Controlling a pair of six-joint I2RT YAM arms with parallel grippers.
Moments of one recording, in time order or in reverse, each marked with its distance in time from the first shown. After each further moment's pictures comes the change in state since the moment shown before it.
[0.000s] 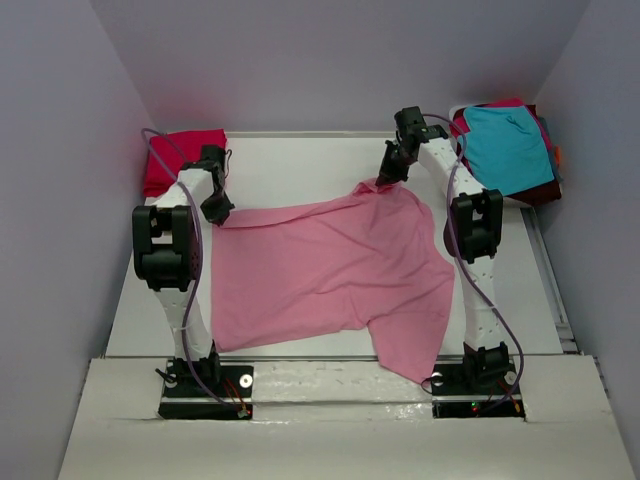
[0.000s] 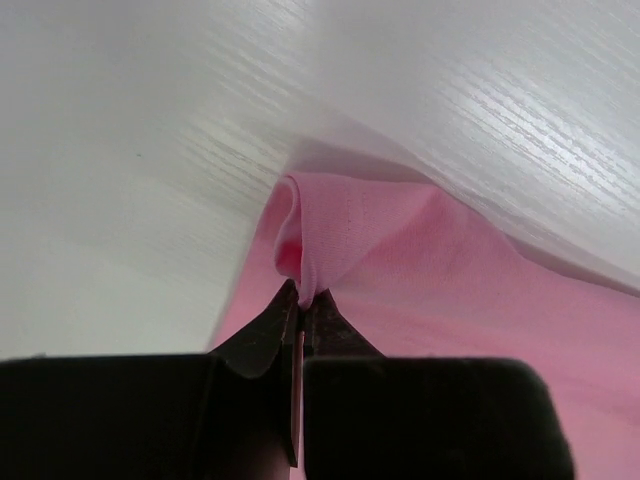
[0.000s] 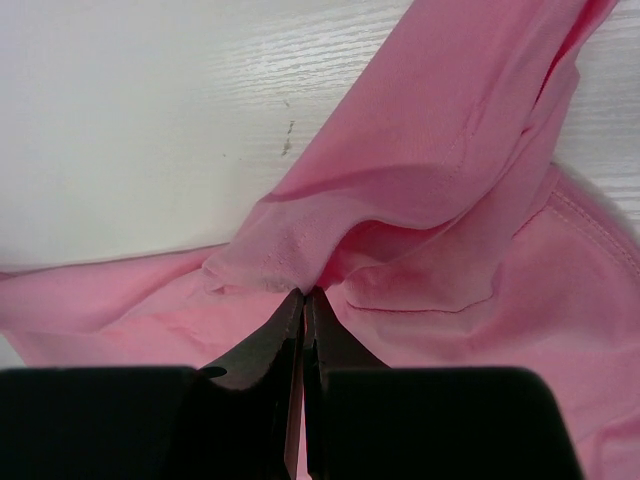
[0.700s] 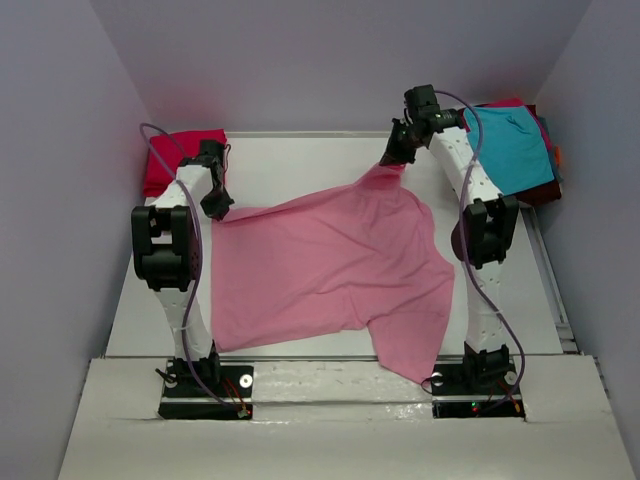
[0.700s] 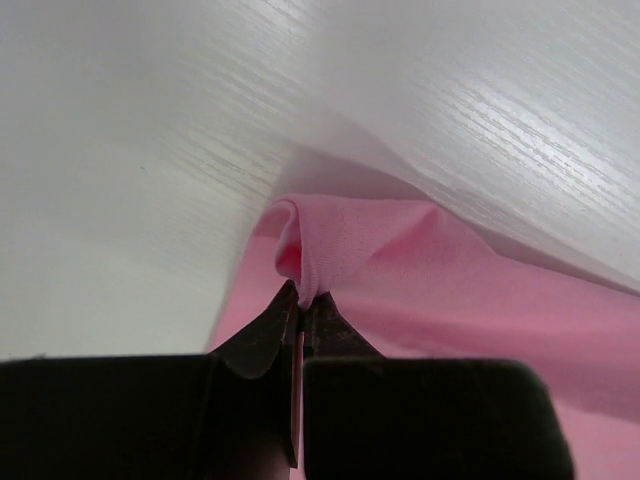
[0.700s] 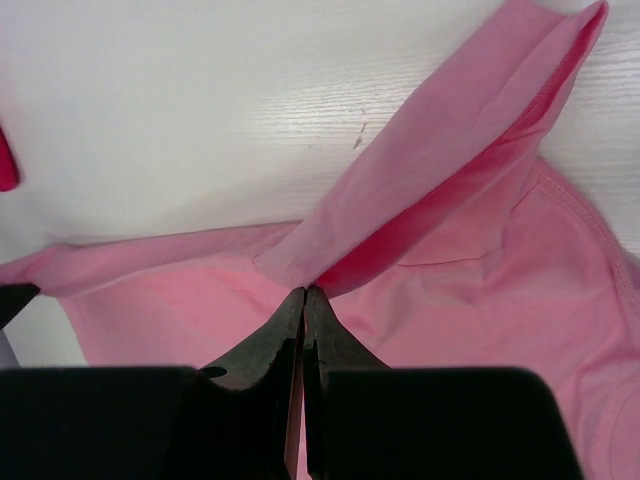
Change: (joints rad) left arm 0.000 0.000 0.051 -0.024 0.007 0.011; right arm 0.000 -0.117 0.067 -0.047 0.006 -0.019
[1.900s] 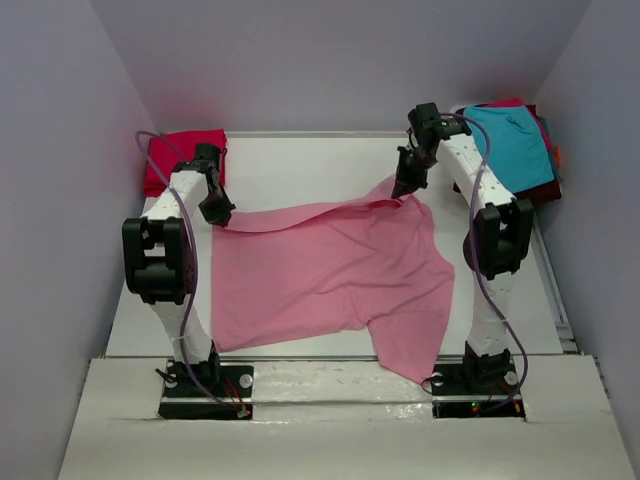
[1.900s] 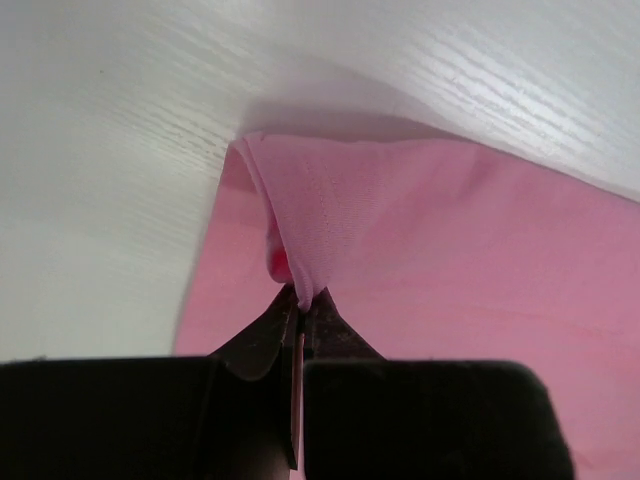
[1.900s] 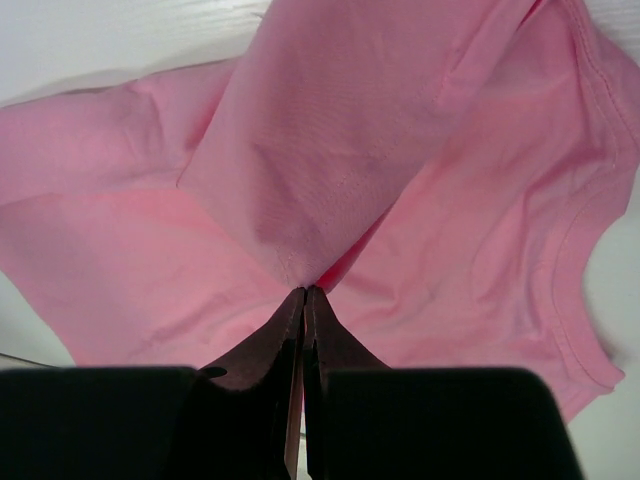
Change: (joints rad) left arm 0.000 -0.120 -0.083 -0.041 0.120 0.003; right arm 0.000 -0.175 -0.260 -0.191 -0.003 -0.076
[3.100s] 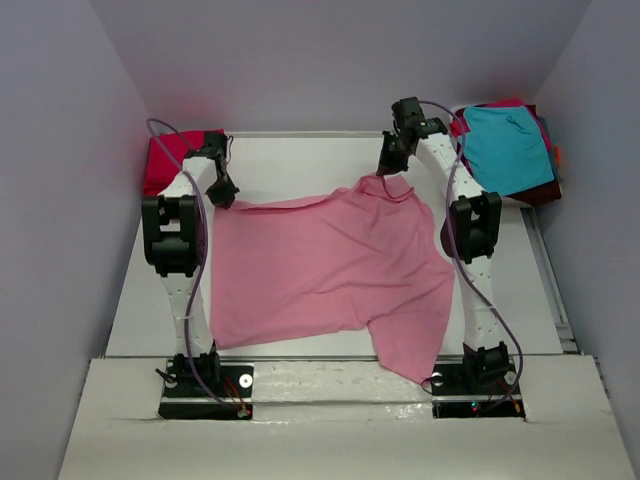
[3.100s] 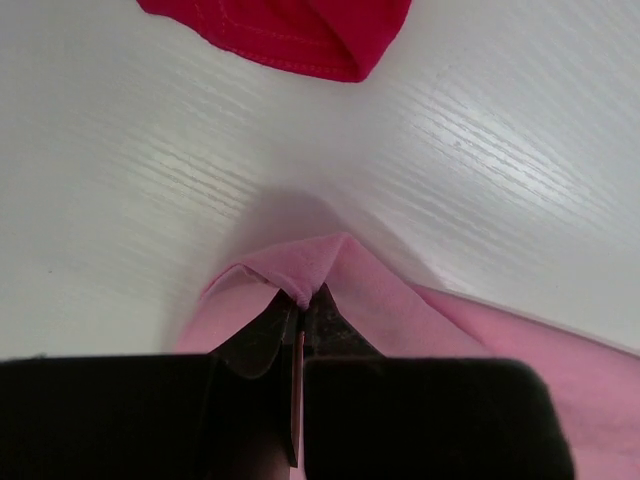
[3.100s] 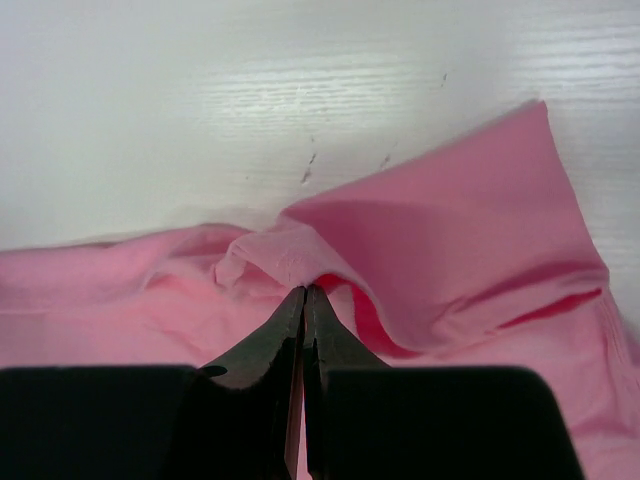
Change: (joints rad) left arm 0.001 0.274 0.264 0.070 -0.050 -0.028; right arm 0.019 0.282 0.313 0.181 0.068 0.000
